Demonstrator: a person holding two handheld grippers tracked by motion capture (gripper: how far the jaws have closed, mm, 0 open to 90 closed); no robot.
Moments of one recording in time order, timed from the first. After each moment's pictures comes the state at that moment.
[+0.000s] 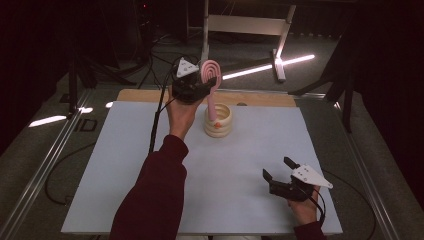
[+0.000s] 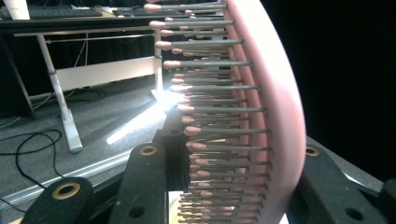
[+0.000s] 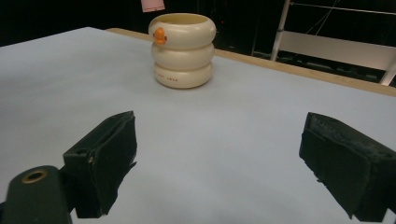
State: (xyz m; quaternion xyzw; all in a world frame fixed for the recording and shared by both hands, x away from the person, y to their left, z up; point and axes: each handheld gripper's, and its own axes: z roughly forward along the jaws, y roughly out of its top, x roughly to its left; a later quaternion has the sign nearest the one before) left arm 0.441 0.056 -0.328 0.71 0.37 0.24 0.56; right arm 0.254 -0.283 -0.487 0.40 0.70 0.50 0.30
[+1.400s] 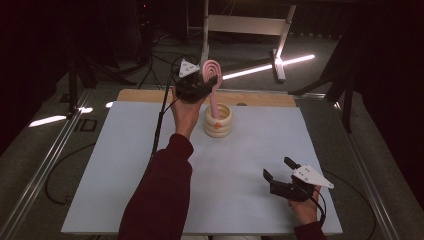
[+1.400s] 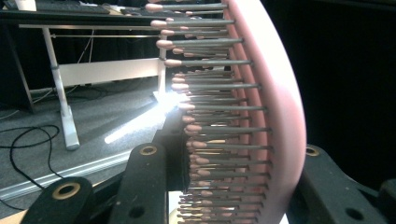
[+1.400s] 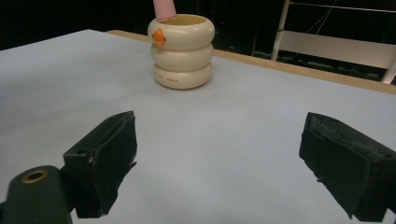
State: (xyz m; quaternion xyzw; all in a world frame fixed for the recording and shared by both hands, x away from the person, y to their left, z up) left arm 0.458 0.050 -0.344 0.69 0.39 0.23 0.57; right arm 0.254 -0.285 -0.487 0.40 0.70 0.51 0.30
